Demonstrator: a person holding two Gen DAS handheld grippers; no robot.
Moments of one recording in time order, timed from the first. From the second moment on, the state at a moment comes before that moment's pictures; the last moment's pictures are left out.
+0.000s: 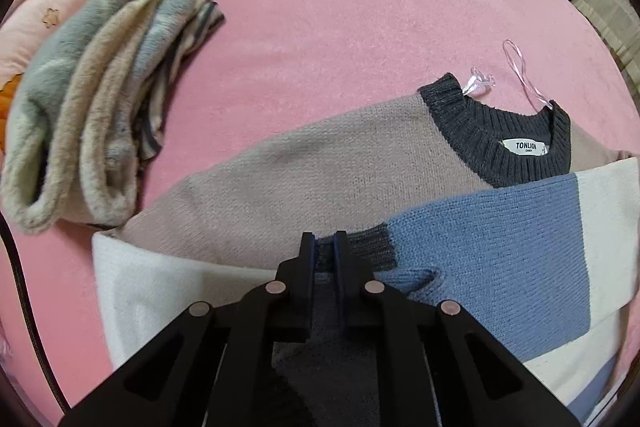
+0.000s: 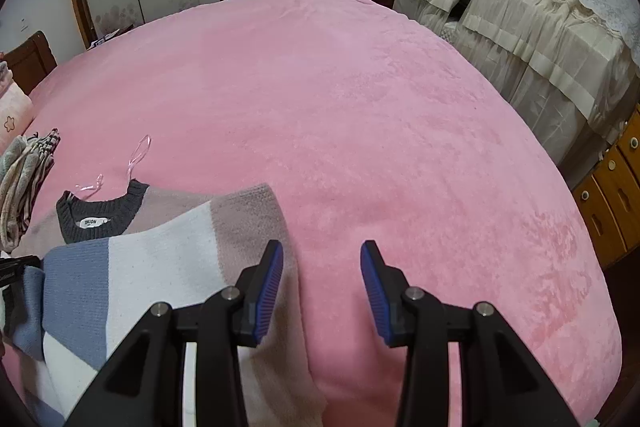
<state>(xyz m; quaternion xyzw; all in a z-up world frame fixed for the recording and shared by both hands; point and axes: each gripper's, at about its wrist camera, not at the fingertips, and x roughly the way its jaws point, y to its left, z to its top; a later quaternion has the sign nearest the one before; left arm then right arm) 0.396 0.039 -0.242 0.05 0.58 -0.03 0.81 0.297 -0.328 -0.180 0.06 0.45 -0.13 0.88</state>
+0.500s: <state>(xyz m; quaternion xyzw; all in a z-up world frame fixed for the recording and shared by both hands) 0.380 0.028 -0.244 0.05 0.56 -0.01 0.82 0.360 -0.329 -0.228 0.05 0.52 -0.09 0.85</state>
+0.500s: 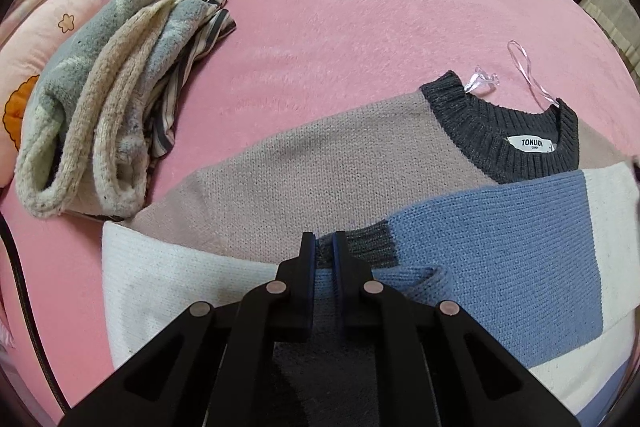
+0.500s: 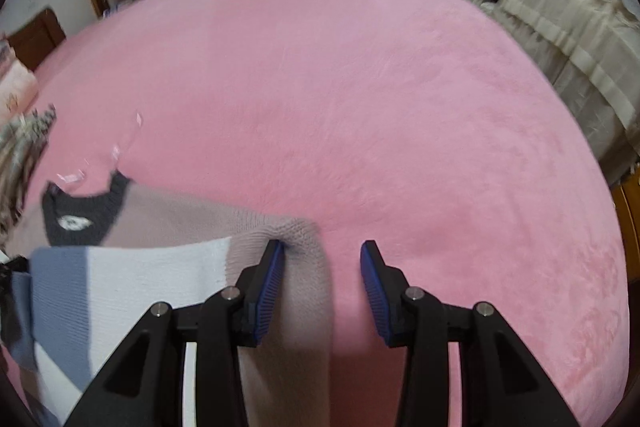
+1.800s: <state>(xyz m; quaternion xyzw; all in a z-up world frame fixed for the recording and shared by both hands) 0.225 0.138 -0.116 0.06 0.43 0.16 0.89 0.237 -0.047 -0.100 -0.10 0.37 0.13 0.91</state>
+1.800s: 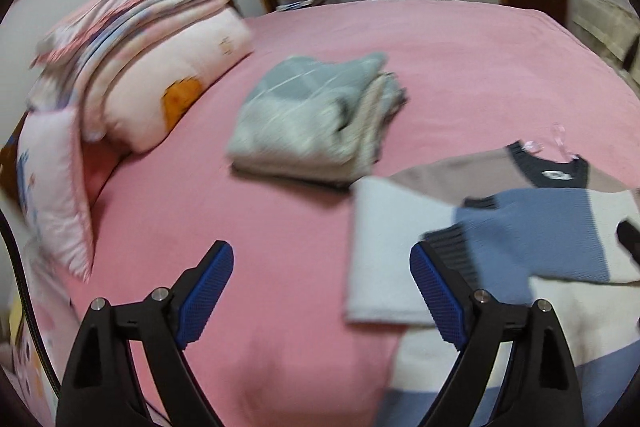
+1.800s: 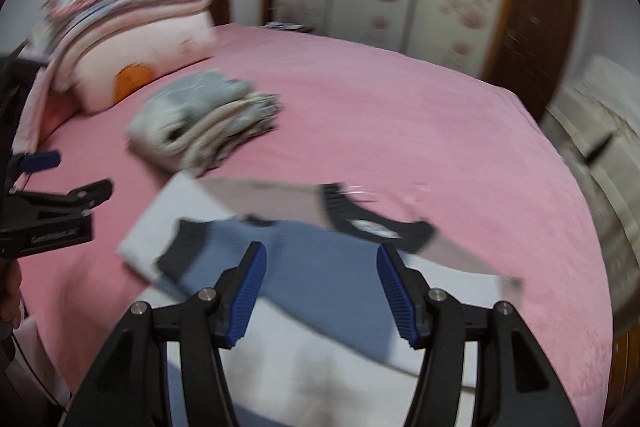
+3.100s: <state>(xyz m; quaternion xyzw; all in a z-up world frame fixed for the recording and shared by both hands) 0.186 0.170 -0.193 -0.06 0.49 0.16 0.85 0.250 0.037 -0.150 -0.15 0.37 0.12 0.91</state>
